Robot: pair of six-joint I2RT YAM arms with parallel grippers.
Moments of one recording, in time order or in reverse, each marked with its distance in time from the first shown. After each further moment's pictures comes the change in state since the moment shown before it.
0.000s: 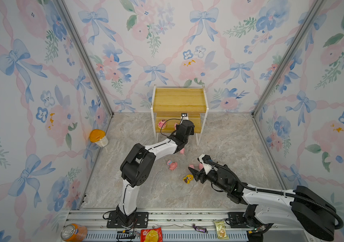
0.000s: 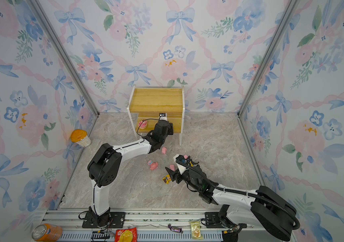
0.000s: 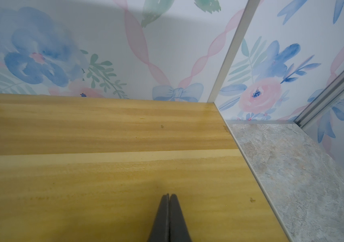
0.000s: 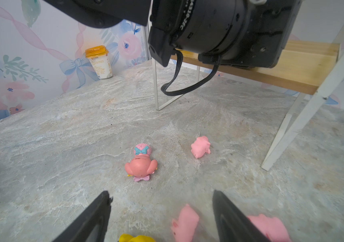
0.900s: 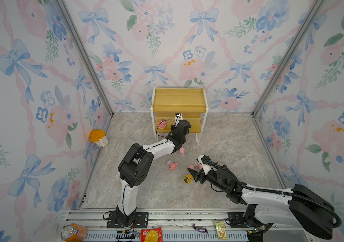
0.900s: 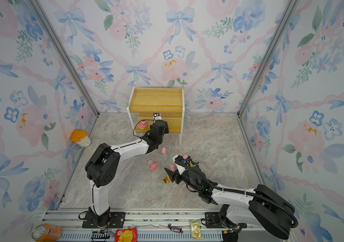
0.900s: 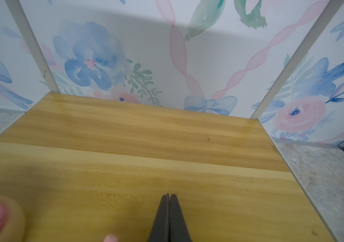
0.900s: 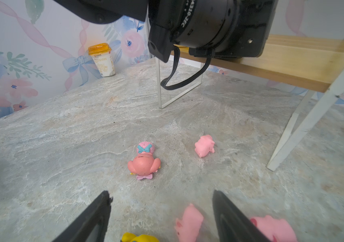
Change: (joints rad) left arm 0.032 -0.023 -0.048 0.025 -0.124 -0.031; right arm 0.006 0.022 0.000 0.016 -0.008 0.000
